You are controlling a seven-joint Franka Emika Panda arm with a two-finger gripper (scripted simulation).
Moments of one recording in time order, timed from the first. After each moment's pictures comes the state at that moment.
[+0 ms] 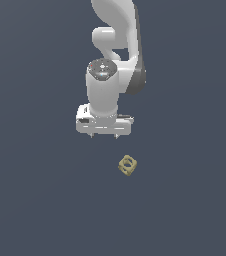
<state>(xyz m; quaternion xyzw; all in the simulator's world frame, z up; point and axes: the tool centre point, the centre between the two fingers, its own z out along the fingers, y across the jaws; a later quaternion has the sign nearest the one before) -0.002 -0.036 0.170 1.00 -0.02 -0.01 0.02</state>
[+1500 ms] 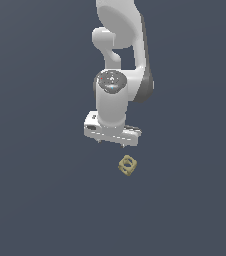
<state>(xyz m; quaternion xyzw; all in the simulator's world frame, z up) 0.022 -0.008 0.152 0.99 -0.11 -0.01 0.01</state>
